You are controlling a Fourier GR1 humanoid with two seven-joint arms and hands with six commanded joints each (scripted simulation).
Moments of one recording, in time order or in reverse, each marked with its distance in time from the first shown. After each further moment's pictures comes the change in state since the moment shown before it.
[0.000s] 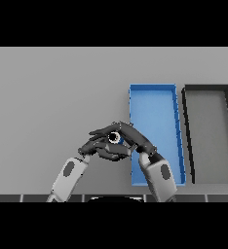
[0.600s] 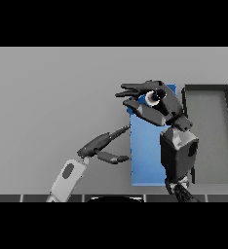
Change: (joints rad) left arm 0.024 0.020 -0.020 -0.011 -0.022 0.000 -0.018; right arm -0.459 -0.124 -0.387 -0.024 -0.330 -0.219 0.234
